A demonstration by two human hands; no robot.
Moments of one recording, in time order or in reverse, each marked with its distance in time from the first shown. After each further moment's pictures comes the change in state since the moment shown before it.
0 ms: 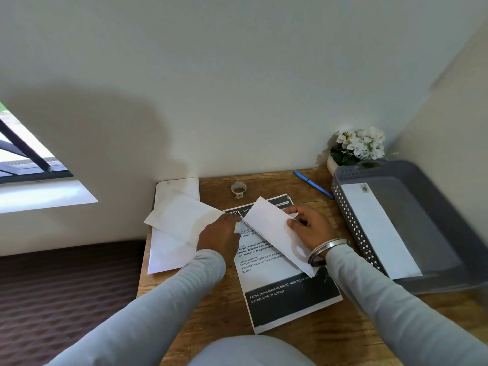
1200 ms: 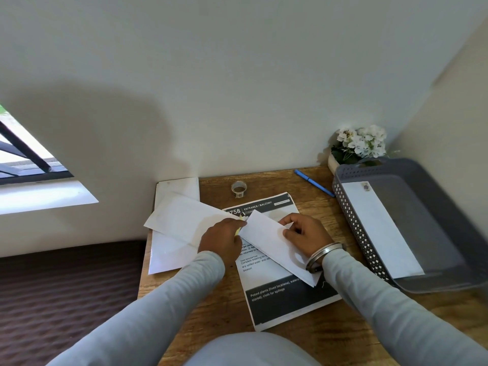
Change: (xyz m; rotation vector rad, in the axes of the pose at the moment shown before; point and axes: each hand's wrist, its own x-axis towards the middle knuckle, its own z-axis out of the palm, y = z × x) left_hand -0.005 0.001 -0.001 -0.003 -0.061 0.030; right_hand -0.004 0.009 0.011 -0.114 -0.095 -0.042
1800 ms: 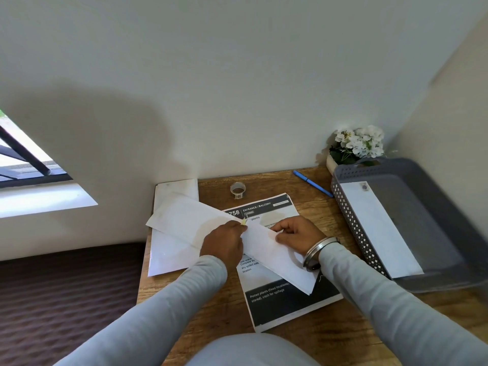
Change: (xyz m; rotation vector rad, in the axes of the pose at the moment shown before) left_hand -0.006 0.008 0.004 0.124 -0.012 0.027; right_hand 0.001 -0.022 -0.002 0.111 -0.206 0.063
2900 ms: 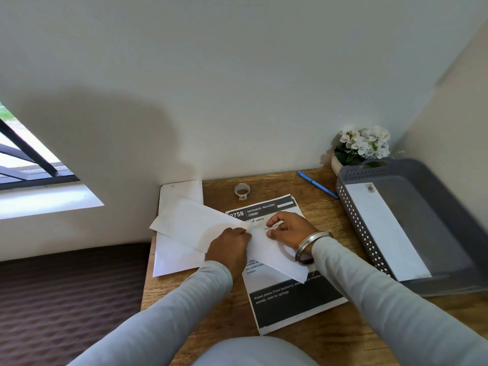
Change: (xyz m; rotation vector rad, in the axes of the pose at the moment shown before) left_hand -0.010 0.006 -0.005 0.170 -0.108 0.055; right_hand 0.018 -0.014 0.011 -0.003 0.009 0.094
